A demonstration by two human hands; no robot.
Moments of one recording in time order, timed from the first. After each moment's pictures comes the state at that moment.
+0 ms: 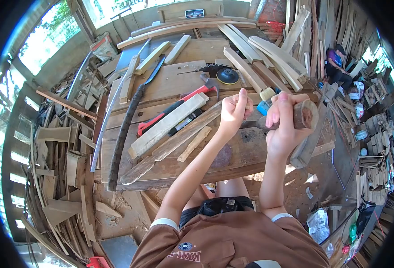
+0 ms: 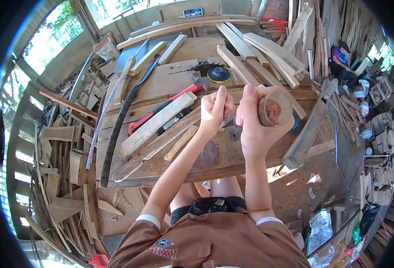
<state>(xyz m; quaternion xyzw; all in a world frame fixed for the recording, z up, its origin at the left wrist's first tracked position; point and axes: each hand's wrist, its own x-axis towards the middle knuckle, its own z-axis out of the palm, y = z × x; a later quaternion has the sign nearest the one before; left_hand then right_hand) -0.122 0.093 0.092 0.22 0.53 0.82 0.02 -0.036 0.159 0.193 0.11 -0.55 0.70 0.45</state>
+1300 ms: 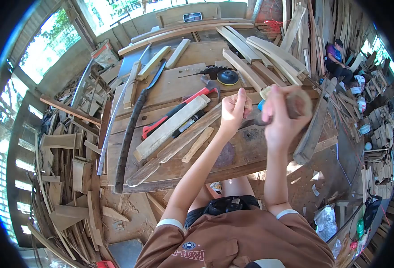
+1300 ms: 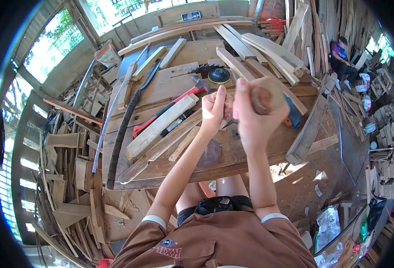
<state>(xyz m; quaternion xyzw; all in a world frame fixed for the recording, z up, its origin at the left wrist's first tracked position) -0.118 0.093 0.099 0.20 0.55 0.81 0.00 -0.039 0.162 0.192 0.10 -0.56 0.70 0.44</state>
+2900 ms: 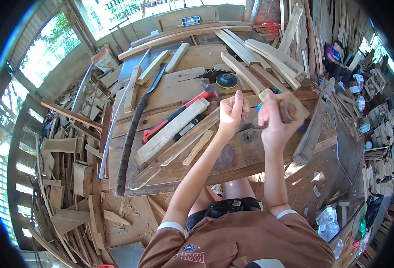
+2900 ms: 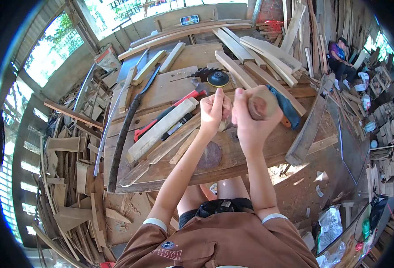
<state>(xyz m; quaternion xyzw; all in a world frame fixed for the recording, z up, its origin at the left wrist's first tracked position) -0.128 0.092 0.094 0.21 0.55 0.80 -0.01 -0.040 0.164 0.177 0.10 -0.54 0.73 0.41</state>
